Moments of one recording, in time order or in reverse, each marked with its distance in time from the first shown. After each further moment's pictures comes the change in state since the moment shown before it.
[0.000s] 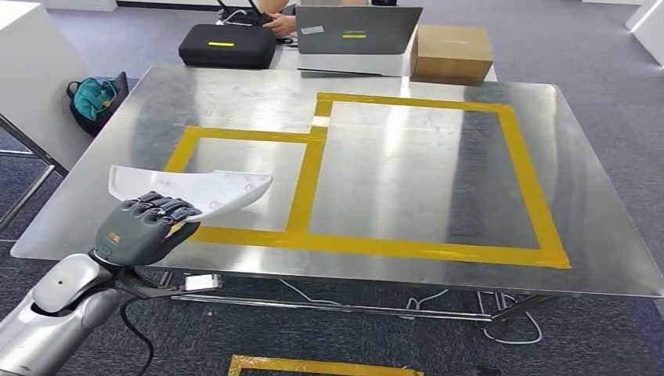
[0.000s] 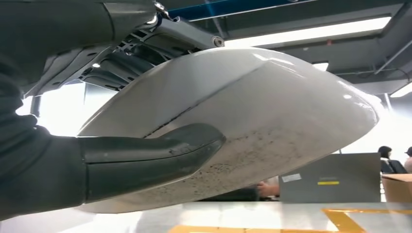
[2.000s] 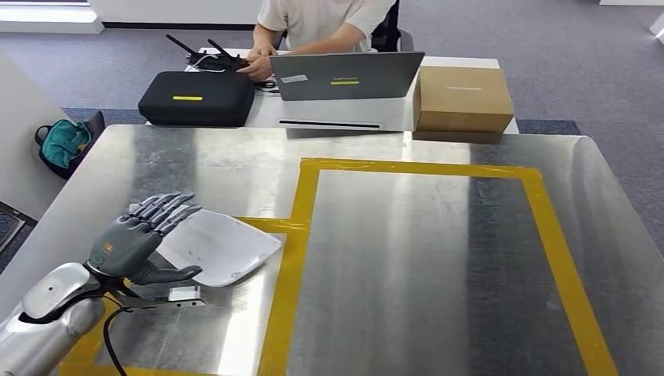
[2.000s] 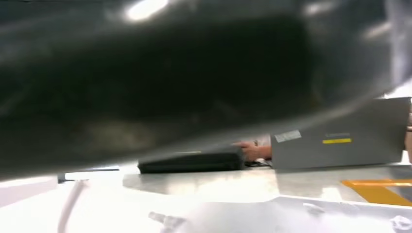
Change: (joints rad) left arm 0.079 0.060 0.061 0.056 0.129 -0.084 -0.094; right arm 0.026 0.016 0.050 0.007 0.025 -0.013 0.021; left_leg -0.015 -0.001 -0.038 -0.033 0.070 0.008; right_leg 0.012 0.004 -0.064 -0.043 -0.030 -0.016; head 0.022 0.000
